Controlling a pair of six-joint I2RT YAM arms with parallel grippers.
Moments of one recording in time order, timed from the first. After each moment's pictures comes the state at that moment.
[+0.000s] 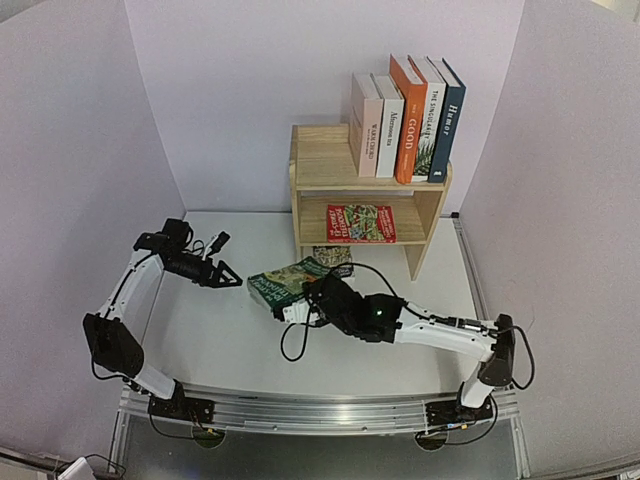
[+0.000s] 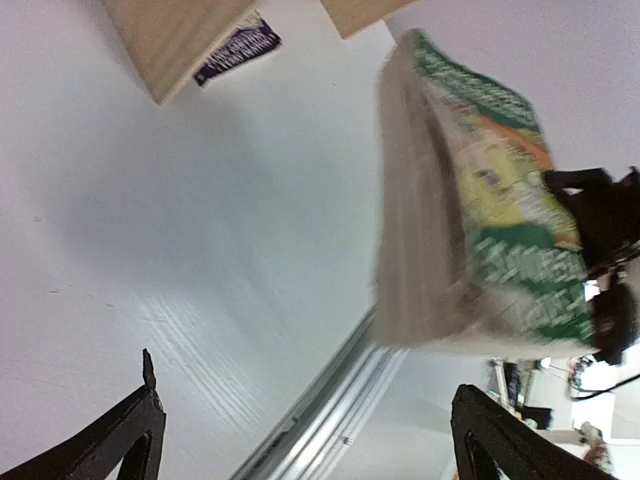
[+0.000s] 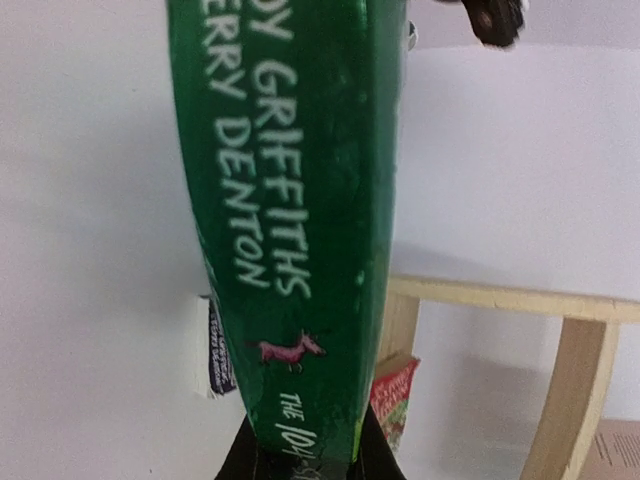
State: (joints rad) left arm -0.18 1.55 1.45 -1.21 0.96 0.17; right arm 1.21 1.73 1.60 -0.46 0.49 -1.08
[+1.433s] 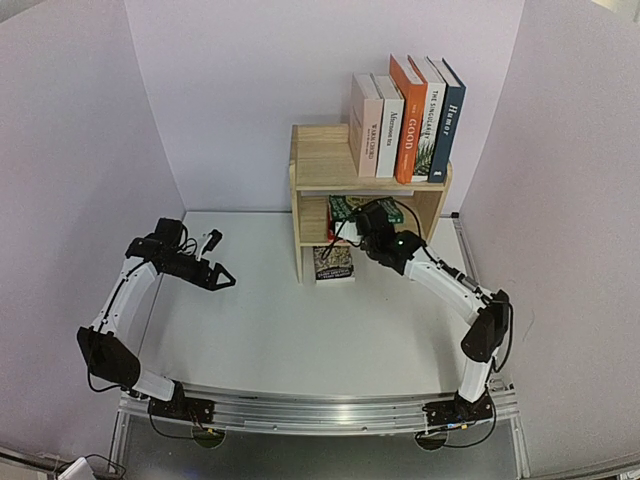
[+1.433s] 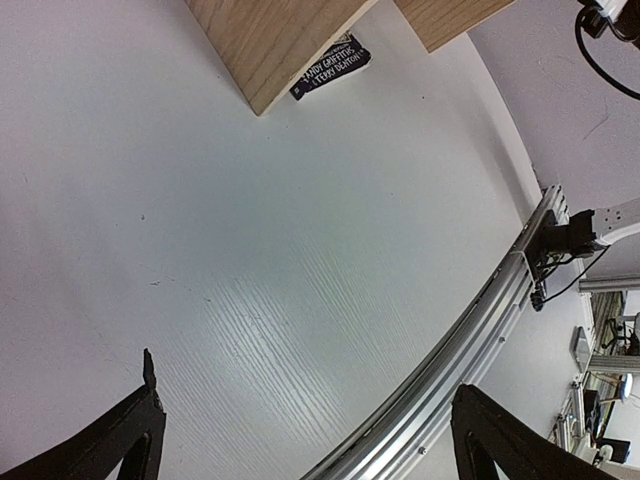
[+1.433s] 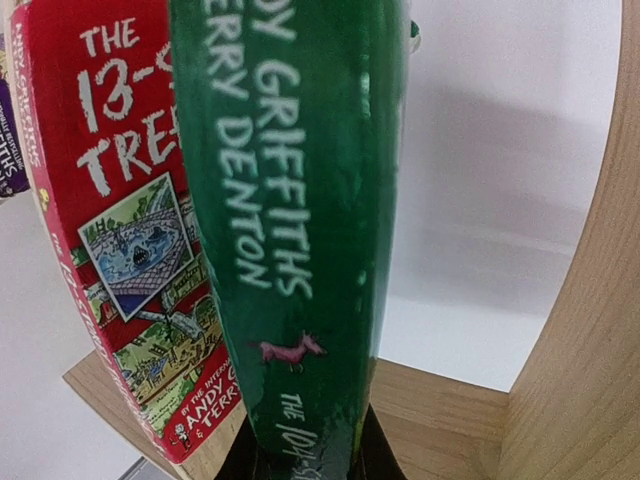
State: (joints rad) left arm -0.17 1.44 1.43 -1.12 0.67 0.17; right arm 0.72 1.89 1.86 -0.54 0.68 -1.21
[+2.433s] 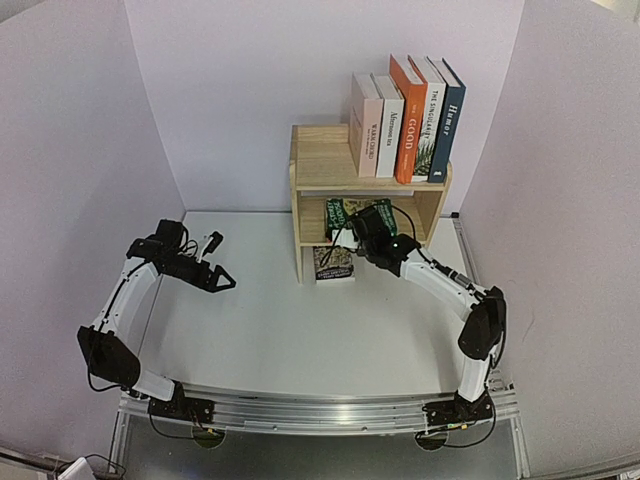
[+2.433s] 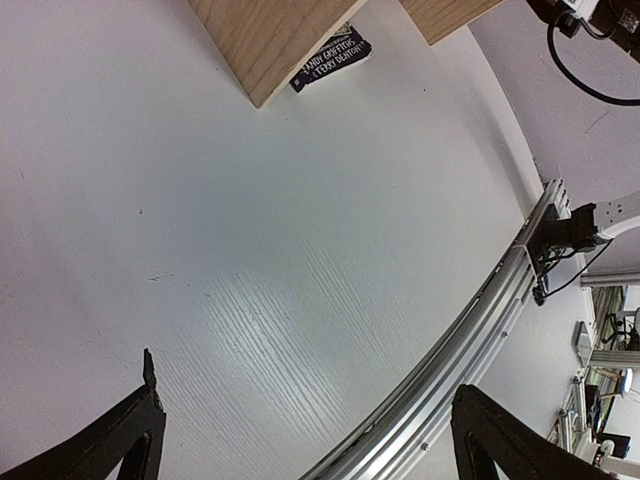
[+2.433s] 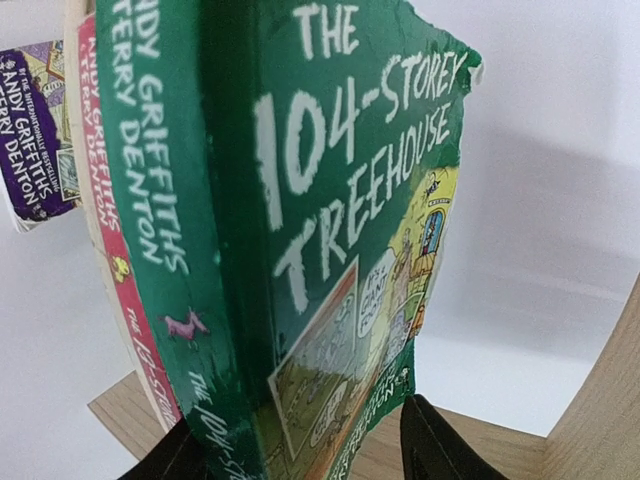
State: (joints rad) left arm -0.17 1.45 1.41 -1.12 0.67 0.18; right arm 0.71 1.92 1.80 -0.50 0.58 -1.21
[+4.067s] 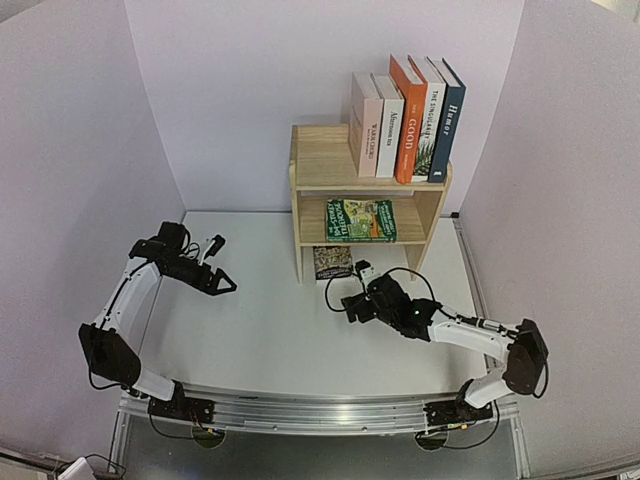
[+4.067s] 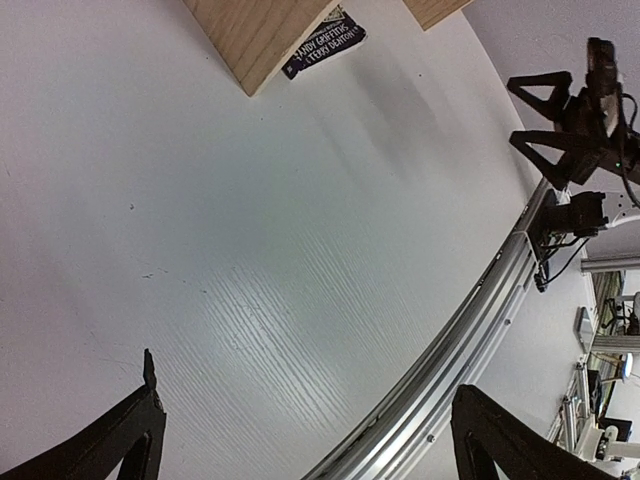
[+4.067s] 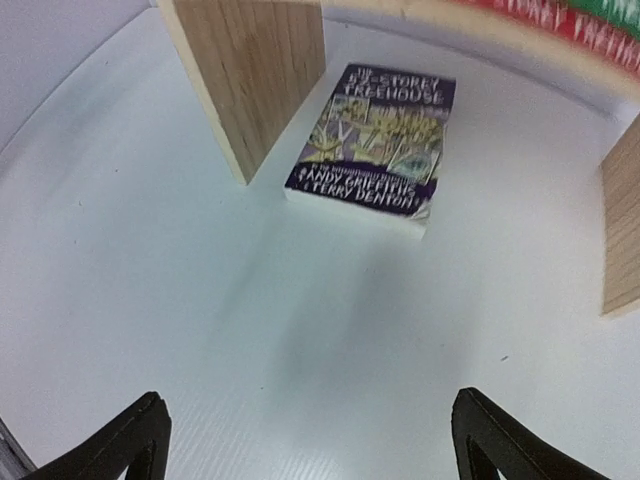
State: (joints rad) left arm -0.17 1.46 1.39 -1.12 0.68 0.22; right arm 0.89 1.46 1.04 -0.24 0.29 0.28
